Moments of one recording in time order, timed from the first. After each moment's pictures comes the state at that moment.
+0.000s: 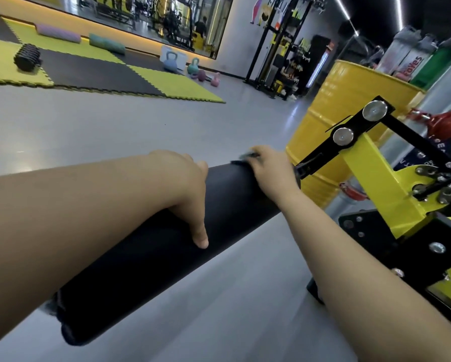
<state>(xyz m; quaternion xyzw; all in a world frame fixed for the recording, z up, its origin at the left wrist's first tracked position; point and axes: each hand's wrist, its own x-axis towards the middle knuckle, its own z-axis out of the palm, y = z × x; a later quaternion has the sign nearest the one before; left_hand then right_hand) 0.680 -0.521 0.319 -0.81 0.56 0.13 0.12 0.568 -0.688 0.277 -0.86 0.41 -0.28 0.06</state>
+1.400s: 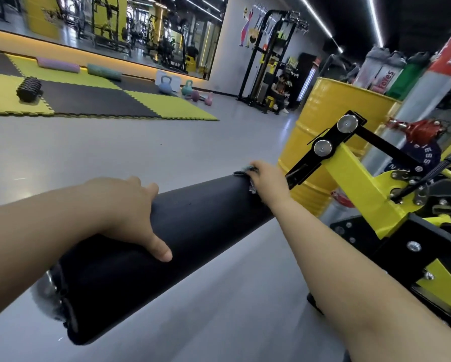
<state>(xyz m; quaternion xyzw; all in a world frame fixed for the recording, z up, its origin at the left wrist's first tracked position) 0.700 -0.472 0.319 -0.82 0.54 0.12 0.12 0.542 -0.710 0.283 -0.85 0.44 -0.26 0.09</state>
